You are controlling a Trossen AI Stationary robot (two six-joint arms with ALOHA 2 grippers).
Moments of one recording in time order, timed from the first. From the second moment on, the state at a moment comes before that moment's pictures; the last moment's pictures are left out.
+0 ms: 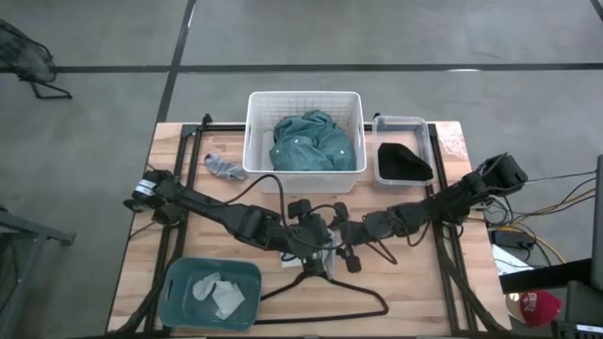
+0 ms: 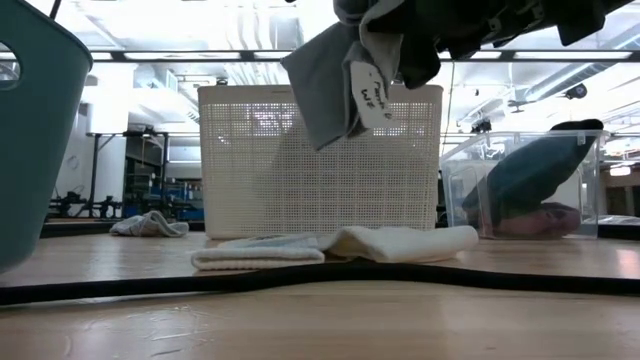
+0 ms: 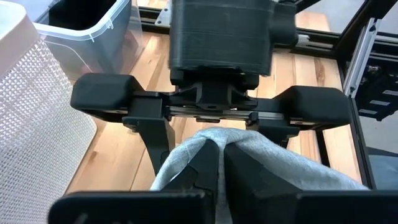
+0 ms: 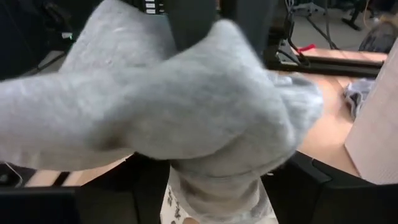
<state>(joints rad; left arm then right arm) -0.35 1.79 1.69 -0.55 -0.42 -0.38 0.33 1.51 0.72 0.49 0.15 0.07</state>
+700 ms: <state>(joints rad) -0.36 1.79 1.68 -0.54 -0.42 -0.38 0.35 1.40 0.73 0.32 0.19 0.07</state>
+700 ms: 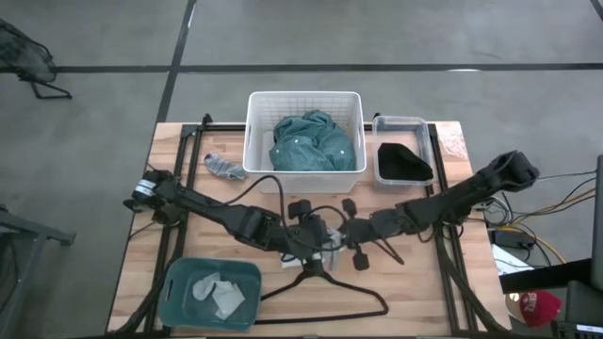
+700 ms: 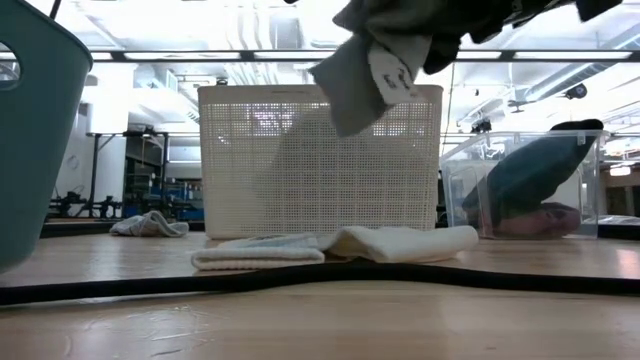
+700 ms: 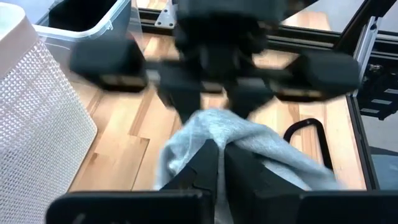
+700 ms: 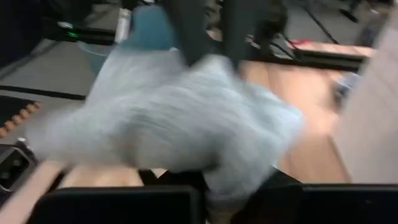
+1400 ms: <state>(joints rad) -0.36 1.79 1.68 -0.59 -0.42 -0.43 0.35 0.82 0.73 -0.36 0.85 0.22</state>
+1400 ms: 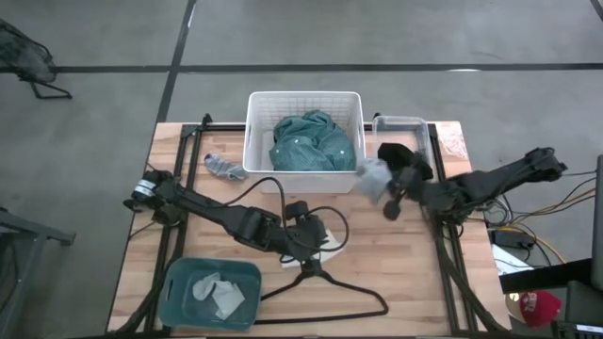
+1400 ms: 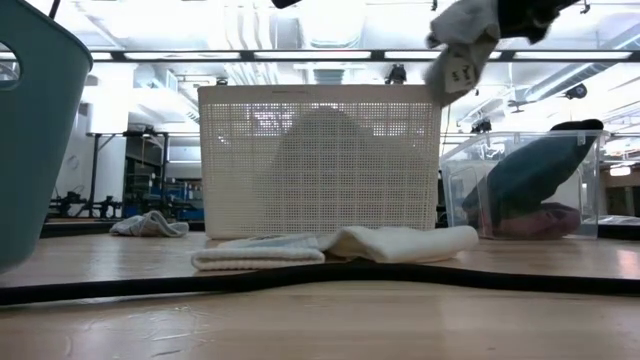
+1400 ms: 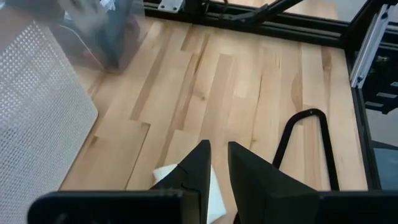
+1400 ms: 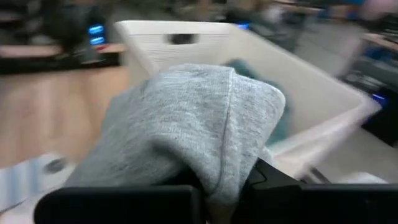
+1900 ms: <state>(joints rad) -0.36 1.79 1.68 -0.59 -0.42 -0.44 0.21 0.63 0.73 -0.67 1.14 0.45</state>
